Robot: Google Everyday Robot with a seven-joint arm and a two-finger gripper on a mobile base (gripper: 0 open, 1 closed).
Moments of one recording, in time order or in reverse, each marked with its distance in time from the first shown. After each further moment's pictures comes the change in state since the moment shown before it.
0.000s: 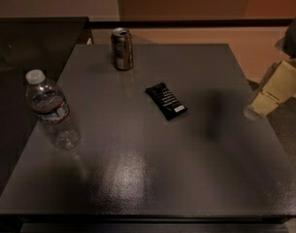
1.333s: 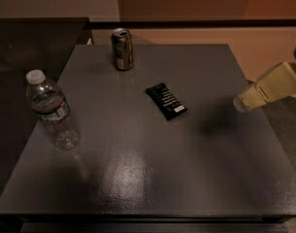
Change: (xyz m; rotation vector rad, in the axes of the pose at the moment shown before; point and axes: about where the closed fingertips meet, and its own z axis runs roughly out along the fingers) arm 0.005 -0.004 -0.002 0.129 -0.139 0.321
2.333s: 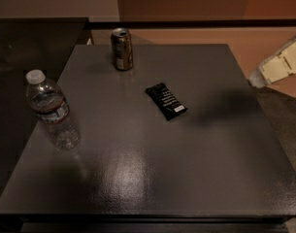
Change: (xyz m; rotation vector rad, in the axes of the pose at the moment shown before) arm -0.025 -0.001 -0.007 -0.438 -0.105 0.014
